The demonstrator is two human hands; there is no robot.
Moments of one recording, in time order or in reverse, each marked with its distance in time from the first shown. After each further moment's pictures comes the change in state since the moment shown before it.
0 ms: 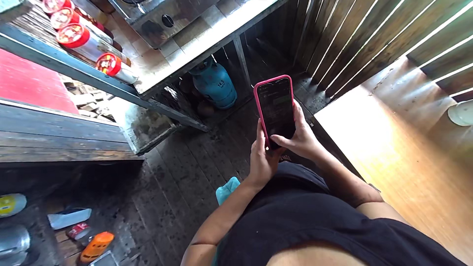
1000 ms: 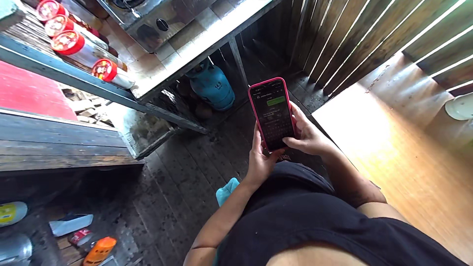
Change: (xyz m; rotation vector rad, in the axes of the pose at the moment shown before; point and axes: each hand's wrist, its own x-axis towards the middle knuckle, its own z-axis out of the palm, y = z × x) left_hand 0.005 0.004 -0.001 -0.329 -0.113 -0.129; right_hand -0.002 0.007 -0.028 0.288 -0.256 -0.030
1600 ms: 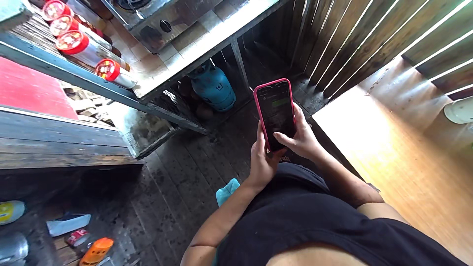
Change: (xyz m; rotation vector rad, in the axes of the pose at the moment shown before) left_hand -0.004 -0.008 0.003 0.338 0.087 0.128; right_hand 0.005 0.005 0.024 -0.226 0.308 0.046
